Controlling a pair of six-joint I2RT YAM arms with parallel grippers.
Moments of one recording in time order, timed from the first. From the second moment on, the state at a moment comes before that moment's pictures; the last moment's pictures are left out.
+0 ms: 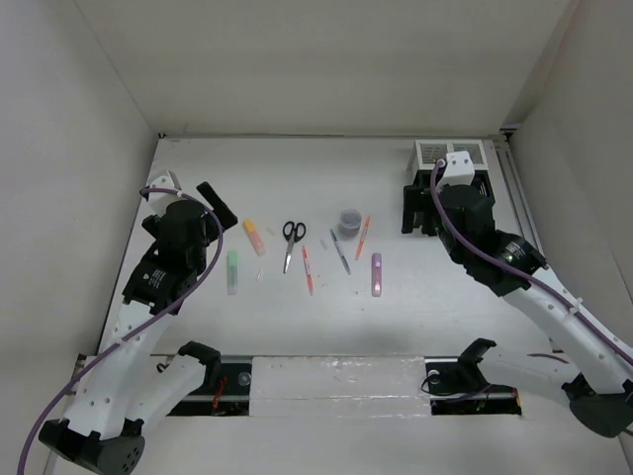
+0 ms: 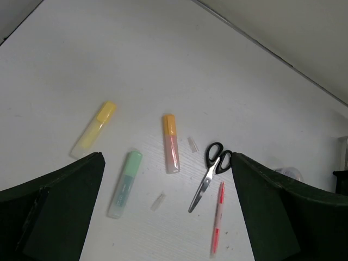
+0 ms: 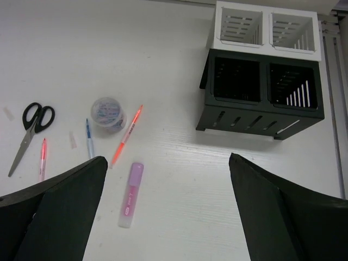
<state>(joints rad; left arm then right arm) -0.36 0.80 0.99 -0.64 -0.54 -0.63 0.69 0.99 1.17 -0.60 0.57 0.21</state>
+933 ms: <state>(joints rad) -0.36 0.82 0.99 -0.66 -0.60 -0.65 0.96 1.72 1.25 -0.34 0.38 0.17</state>
